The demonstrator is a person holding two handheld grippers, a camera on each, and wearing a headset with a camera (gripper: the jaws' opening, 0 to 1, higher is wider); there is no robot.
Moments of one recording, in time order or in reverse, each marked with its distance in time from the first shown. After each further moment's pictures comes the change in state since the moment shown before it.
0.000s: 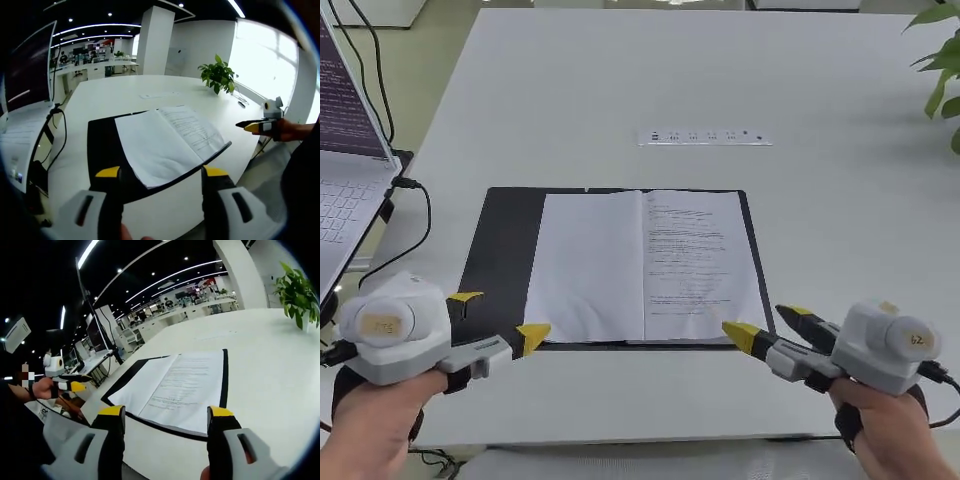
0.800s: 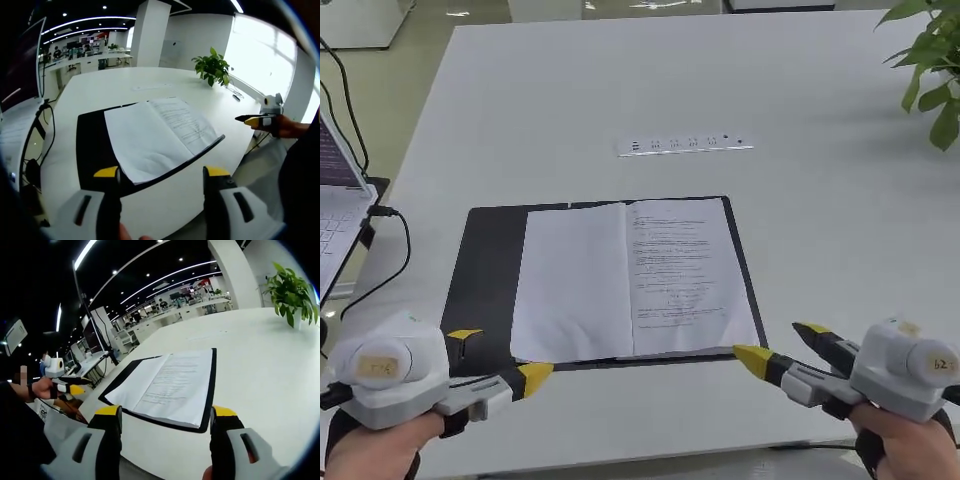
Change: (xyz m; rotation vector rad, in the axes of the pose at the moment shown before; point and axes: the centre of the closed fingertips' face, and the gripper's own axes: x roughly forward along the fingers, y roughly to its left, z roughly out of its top) left arm 0.013 -0.027 -0.006 0.009 0.067 -0.053; right arm -0.025 -0.018 -0.004 0.019 -0.007 -0.040
